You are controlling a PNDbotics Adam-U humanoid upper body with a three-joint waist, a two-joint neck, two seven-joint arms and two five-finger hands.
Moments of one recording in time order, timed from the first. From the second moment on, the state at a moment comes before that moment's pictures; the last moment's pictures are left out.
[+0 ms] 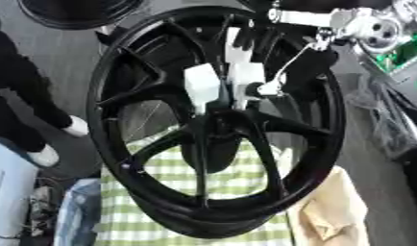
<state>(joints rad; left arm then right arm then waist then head) -0.12 0.38 0.10 -1.75 0.20 0.08 0.47 -0.88 -0.67 0.50 -1.82 0.37 0.42 0.69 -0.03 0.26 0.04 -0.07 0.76</state>
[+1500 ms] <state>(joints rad) -0.12 0.37 0.10 -1.75 0.20 0.08 0.46 -0.86 -0.67 0.51 -1.79 0.39 0.41 0.68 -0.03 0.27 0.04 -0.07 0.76</state>
